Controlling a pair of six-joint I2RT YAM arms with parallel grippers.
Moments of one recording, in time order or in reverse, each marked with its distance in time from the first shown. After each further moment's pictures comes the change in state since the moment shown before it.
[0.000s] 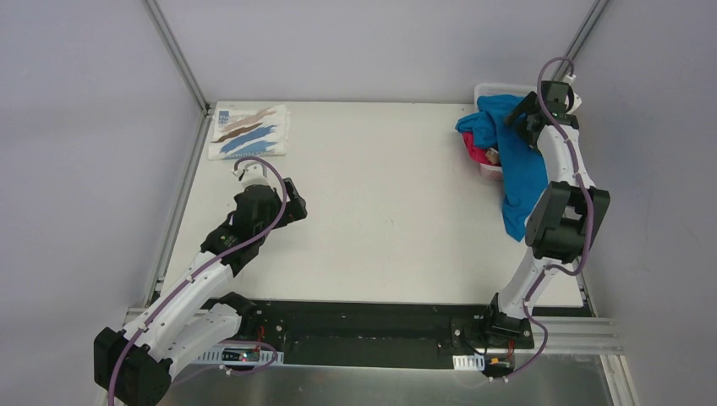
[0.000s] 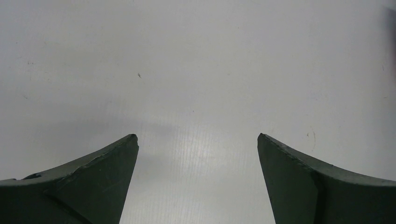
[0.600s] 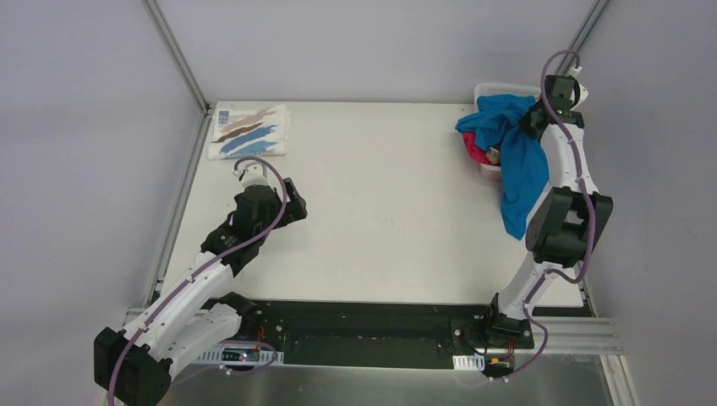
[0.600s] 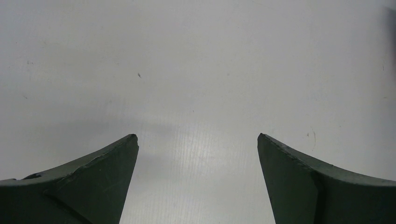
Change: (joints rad) left arm 0.000 0.000 -0.002 0.002 0.000 0.000; right arm -0.001 0.013 0.052 -0.007 -0.017 -0.027
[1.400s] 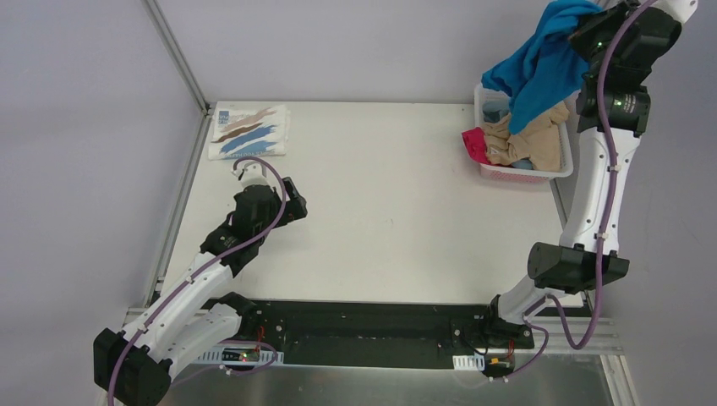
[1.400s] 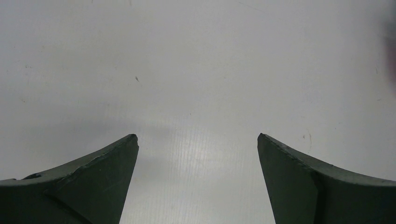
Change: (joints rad) left arm 0.000 -0.002 0.000 0.014 0.000 0.000; right arm 0.000 -0.230 0.422 0.097 -0.079 0.029
